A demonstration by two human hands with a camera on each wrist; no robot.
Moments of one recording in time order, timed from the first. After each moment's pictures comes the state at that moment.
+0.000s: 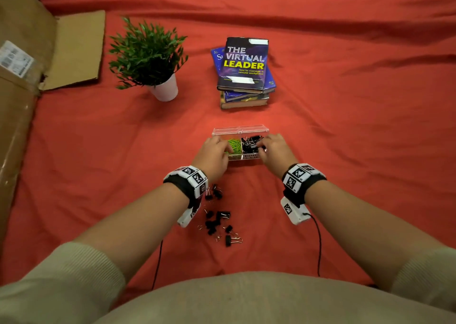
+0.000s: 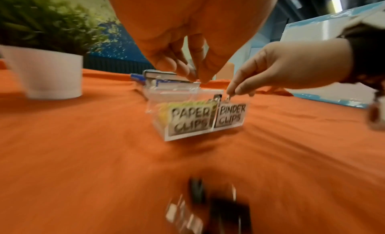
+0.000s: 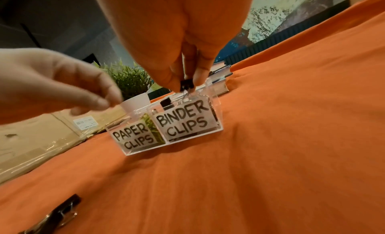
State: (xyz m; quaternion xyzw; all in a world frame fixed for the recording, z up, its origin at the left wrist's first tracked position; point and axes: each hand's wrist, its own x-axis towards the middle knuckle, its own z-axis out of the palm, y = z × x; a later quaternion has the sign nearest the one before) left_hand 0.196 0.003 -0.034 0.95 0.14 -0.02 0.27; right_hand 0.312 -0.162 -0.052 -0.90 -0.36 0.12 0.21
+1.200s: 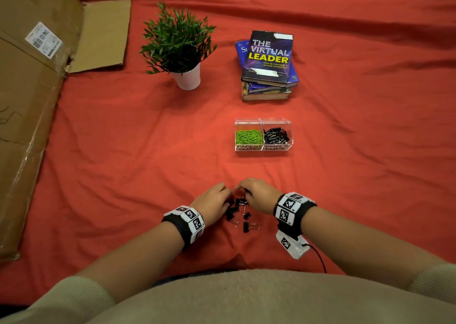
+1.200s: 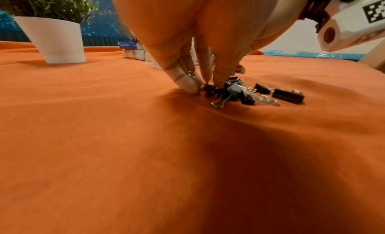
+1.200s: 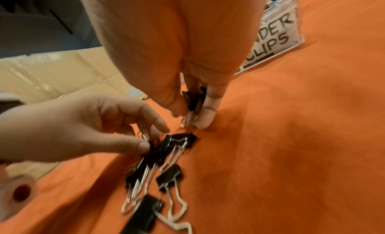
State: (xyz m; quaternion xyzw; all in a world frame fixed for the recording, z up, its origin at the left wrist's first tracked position) left_hand 0.057 -0.008 -0.084 0.95 0.08 -0.17 0.25; right_hand 0.181 -0.147 -0.075 -0.80 -0.43 0.36 0.20
